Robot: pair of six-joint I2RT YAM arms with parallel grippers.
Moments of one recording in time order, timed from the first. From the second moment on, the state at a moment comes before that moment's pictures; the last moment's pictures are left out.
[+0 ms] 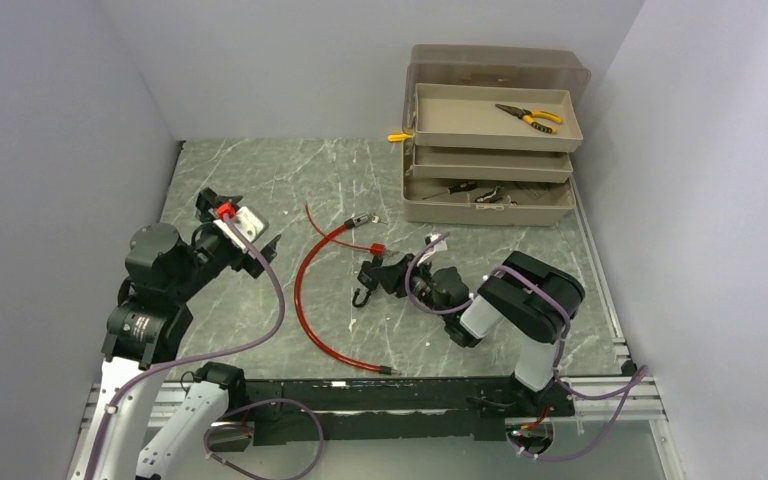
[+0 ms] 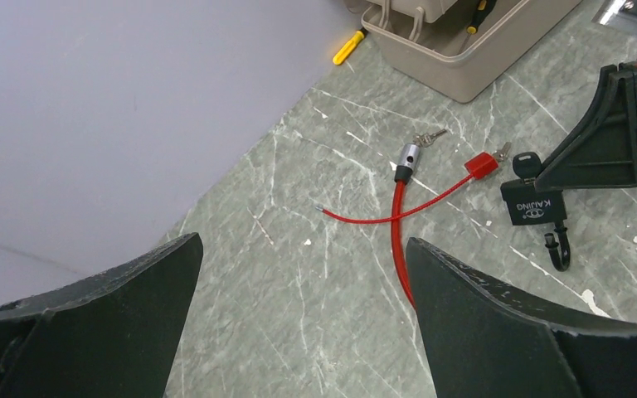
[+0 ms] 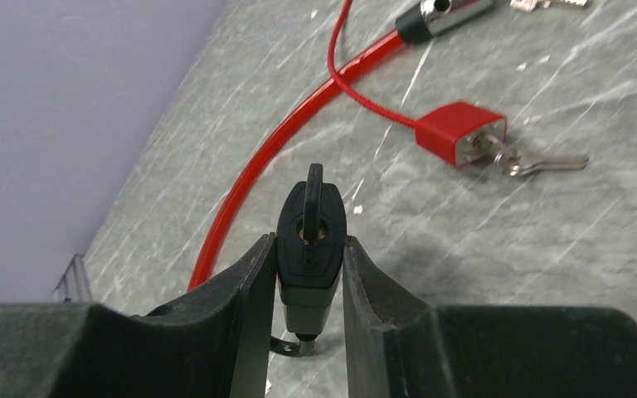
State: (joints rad) left arm -0.23 0.64 1.02 -0.51 0.35 0.51; right arm 0.80 1.80 0.36 1.36 0.05 0.71
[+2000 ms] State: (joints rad) left arm 0.29 1.14 0.64 -0.14 0.47 0.27; right arm 0.07 0.99 0.26 0.41 0.53 0.36
